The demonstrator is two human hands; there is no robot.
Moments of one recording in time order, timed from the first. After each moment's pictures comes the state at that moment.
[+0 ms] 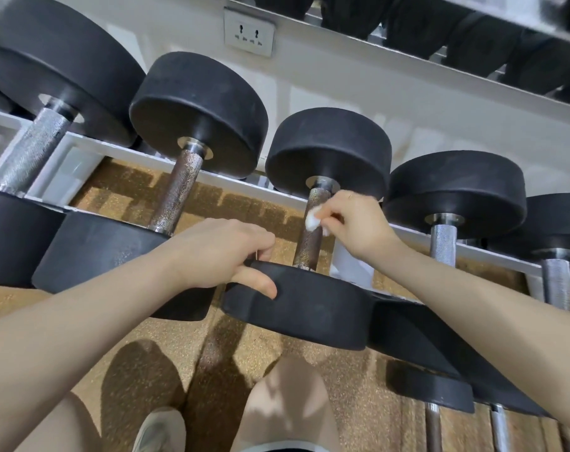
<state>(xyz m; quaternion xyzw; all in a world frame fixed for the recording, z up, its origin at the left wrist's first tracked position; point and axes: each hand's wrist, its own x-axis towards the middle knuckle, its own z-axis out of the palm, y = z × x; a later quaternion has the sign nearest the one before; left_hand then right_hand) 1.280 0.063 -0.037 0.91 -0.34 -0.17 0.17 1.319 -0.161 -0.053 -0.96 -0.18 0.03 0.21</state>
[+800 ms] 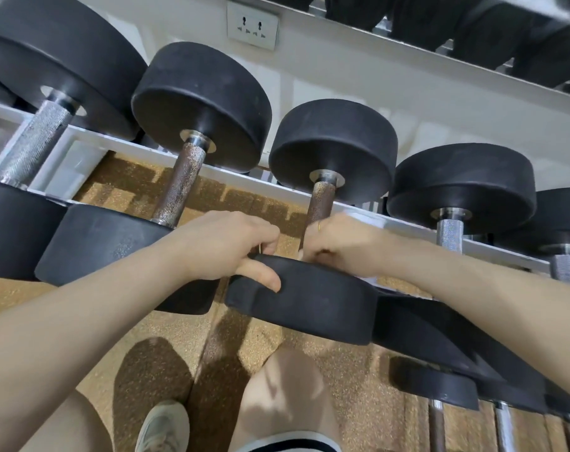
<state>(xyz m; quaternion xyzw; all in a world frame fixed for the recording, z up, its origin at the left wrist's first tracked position) 1.282 0.063 -0.038 0.91 -0.34 -0.17 0.16 1.305 -0.147 -0.030 -0.88 -0.42 0.20 0.06</state>
